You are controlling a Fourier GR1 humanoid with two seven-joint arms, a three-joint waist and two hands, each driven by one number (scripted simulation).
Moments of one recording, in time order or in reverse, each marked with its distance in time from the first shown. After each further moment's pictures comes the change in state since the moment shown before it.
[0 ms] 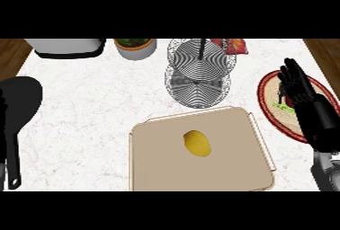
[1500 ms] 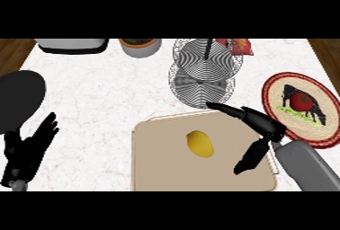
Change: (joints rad) left arm 0.097 -0.092 -0.069 -0.024 0.194 -0.350 0.120; right arm -0.200 0.024 0.264 0.446 0.291 0.559 -0.386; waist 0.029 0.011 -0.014
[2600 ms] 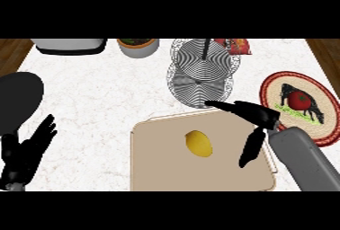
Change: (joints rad) left arm 0.022 -0.068 0.103 -0.011 -0.089 -0.079 0.018; right arm -0.082 0.063 -0.087 0.061 0.206 0.222 0.239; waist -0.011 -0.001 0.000
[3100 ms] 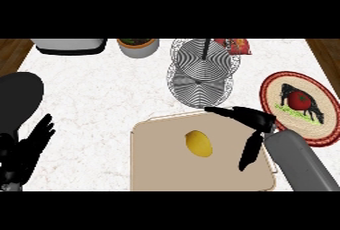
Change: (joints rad) left arm 0.006 -0.030 0.059 -0.035 -0.045 -0.048 0.036; right arm 0.015 0.053 -0.048 0.100 0.119 0.044 -0.116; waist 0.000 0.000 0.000
